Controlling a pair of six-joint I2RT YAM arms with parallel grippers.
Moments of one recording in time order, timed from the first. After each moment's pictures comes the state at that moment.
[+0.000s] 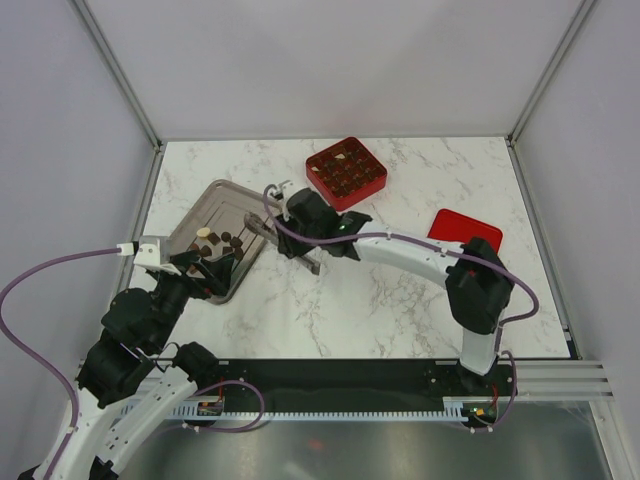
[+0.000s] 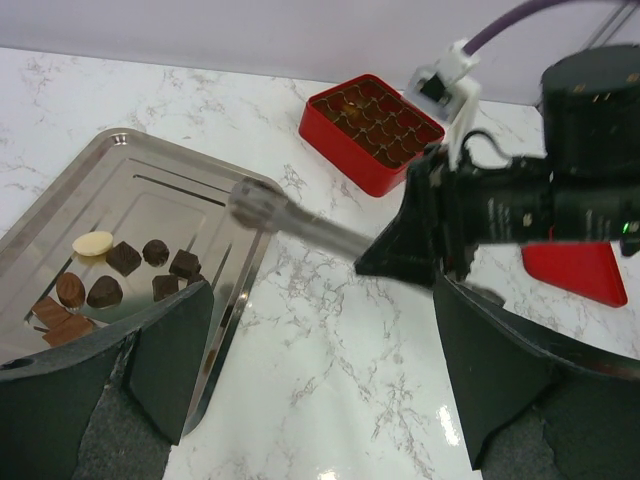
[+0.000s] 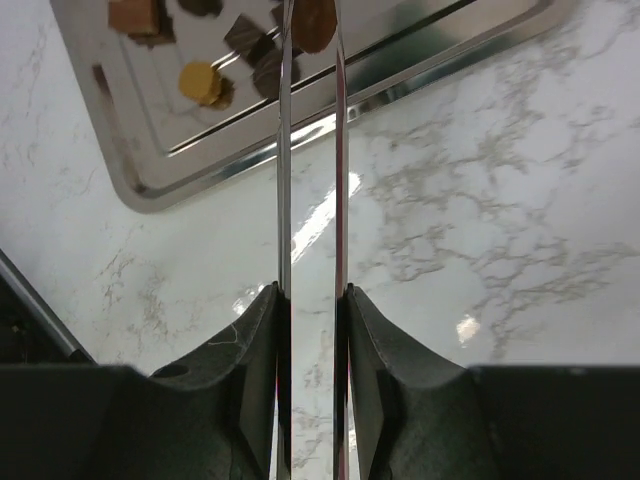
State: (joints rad) left arm -0.60 0.25 0.78 -0.59 -0.34 -0.31; right arm 0.98 1.89 1.49 -0.31 0.01 0.34
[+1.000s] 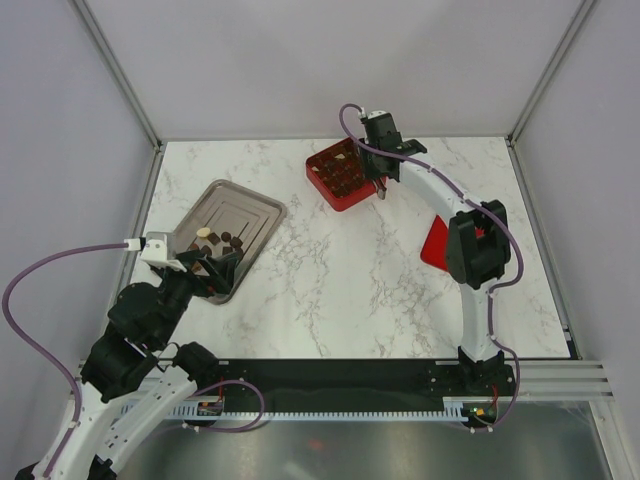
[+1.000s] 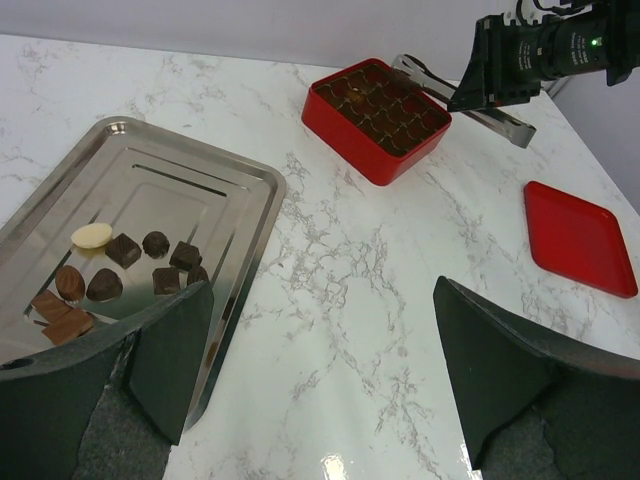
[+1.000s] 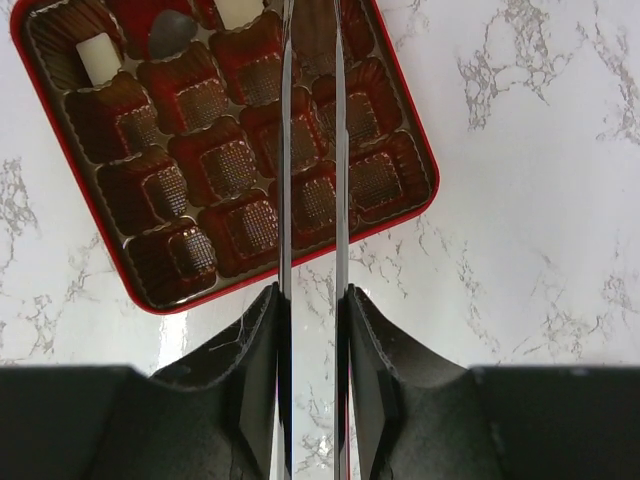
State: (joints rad) left arm -0.60 0.29 0.78 -0.59 -0.34 -0.30; right arm 0.42 2.11 1.89 -0.56 0.18 0.15
